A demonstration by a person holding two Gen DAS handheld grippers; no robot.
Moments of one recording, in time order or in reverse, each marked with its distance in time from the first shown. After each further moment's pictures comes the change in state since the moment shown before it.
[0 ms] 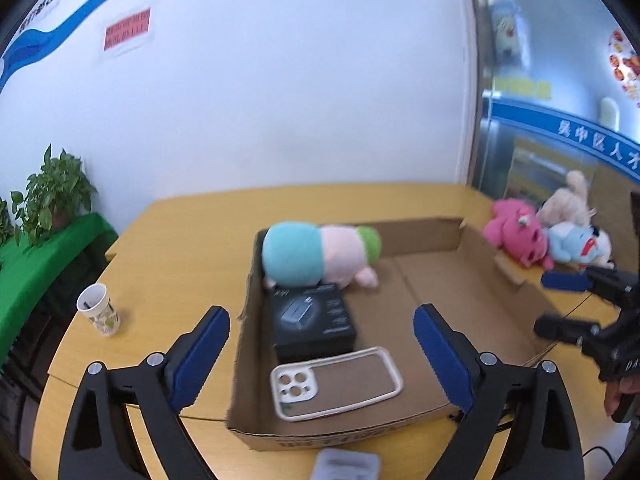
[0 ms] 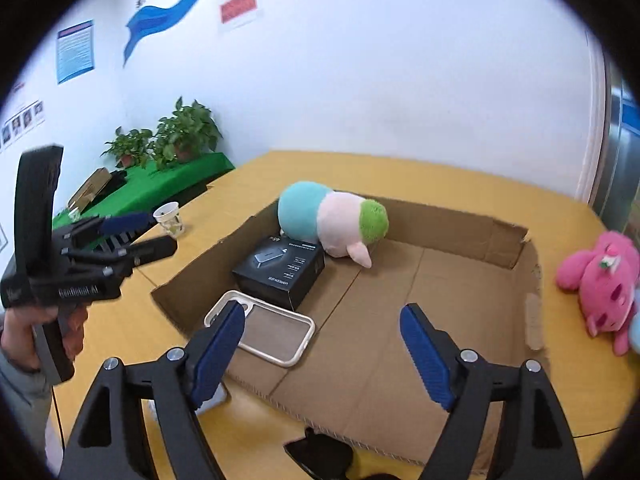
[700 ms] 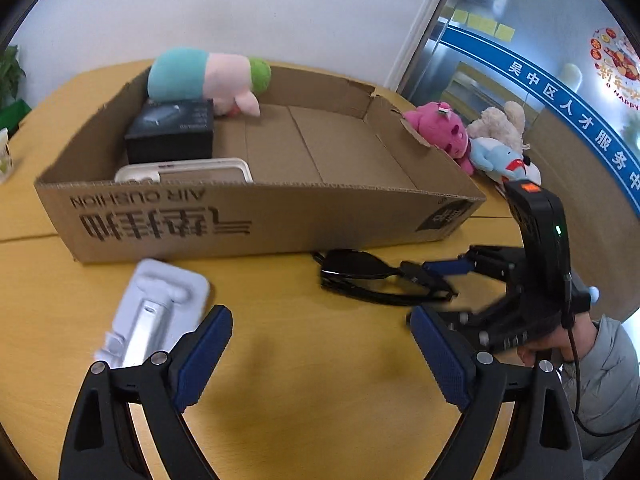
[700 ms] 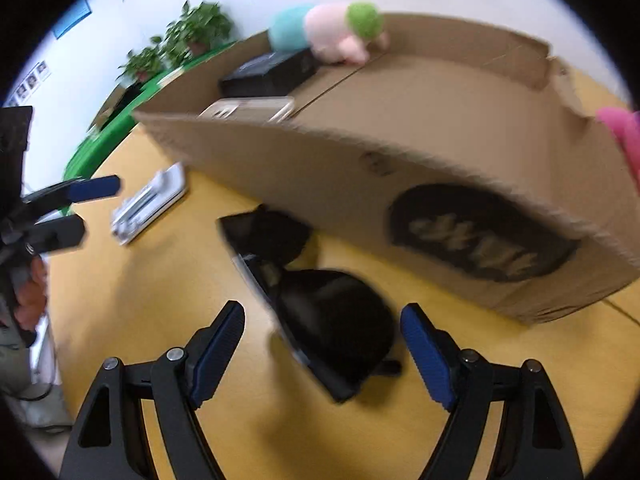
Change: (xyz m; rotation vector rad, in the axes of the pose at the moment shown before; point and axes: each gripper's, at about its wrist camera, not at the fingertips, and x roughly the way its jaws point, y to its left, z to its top) left arm 0.021 -0.080 -0.126 -0.141 0.380 -0.318; right arm 0.058 -0.043 -0.132 -0.004 0.446 0.161
